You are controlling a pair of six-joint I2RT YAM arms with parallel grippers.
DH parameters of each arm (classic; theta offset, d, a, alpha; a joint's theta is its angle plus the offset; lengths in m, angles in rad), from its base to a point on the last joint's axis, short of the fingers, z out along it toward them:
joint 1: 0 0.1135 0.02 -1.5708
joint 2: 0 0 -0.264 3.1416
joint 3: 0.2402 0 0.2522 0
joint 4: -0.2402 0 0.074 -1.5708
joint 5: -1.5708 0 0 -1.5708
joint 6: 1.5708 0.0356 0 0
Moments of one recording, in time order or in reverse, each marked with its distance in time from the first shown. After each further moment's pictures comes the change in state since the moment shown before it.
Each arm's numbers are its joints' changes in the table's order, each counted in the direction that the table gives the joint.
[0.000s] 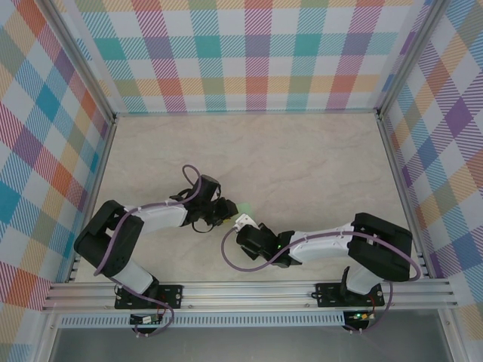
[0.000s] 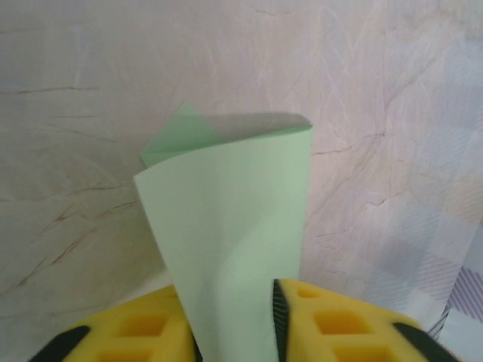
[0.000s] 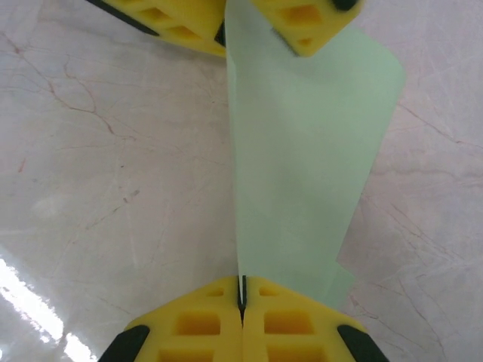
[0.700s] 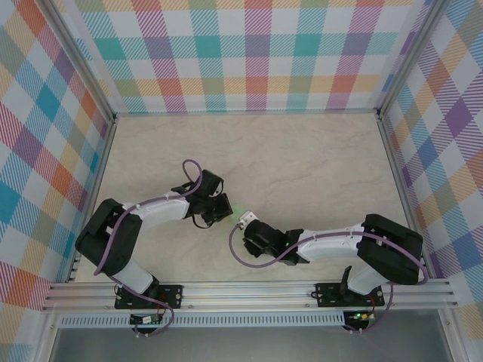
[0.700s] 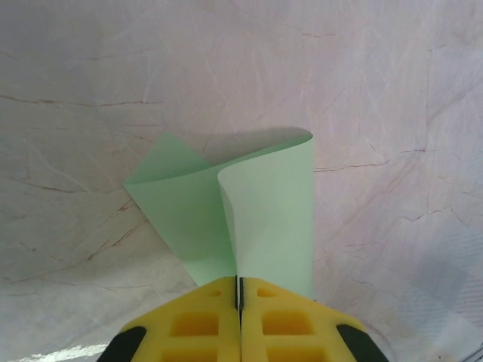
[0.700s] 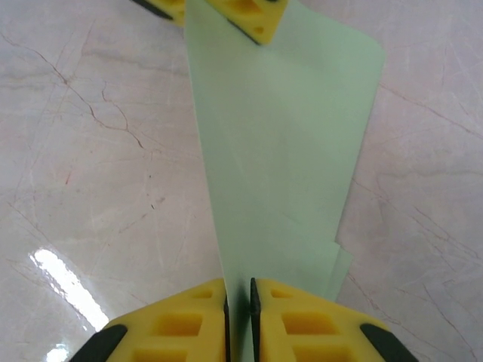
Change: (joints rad) left arm 0.000 0.026 0.114 -0.217 0.072 0.020; right arm -0.044 -0.056 -0.058 0.072 0.118 0.015
